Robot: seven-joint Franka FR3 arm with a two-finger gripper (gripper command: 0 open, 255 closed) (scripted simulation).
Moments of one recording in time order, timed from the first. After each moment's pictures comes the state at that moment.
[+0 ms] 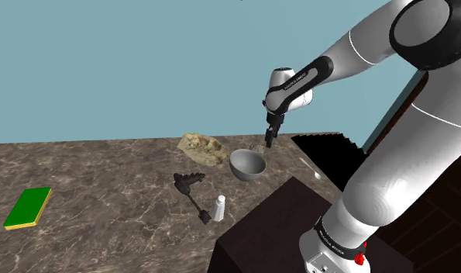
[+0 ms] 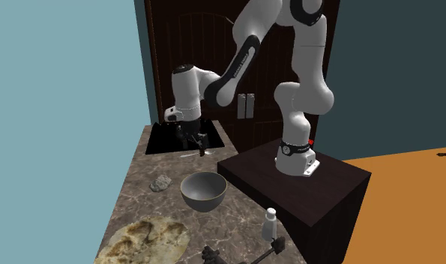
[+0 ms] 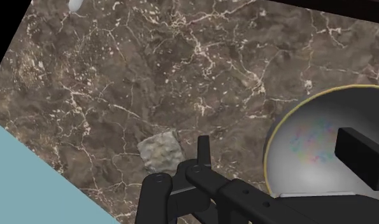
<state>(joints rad) -0.10 0.00 -0.31 -2.49 -0.26 2.40 -0.52</state>
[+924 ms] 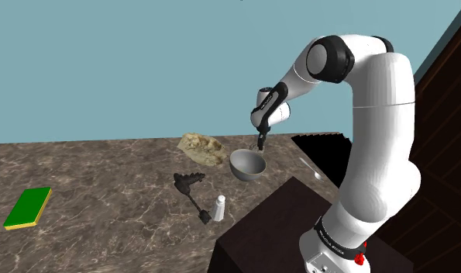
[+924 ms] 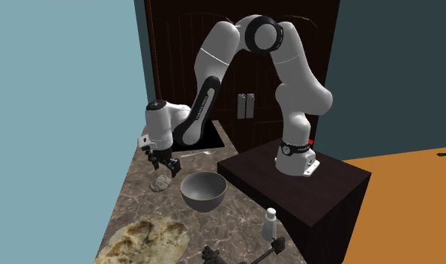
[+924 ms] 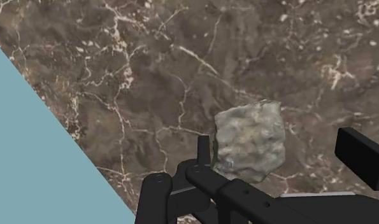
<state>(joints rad) -0.20 0.54 -0.29 -2.12 -0.22 2.65 -0.74</state>
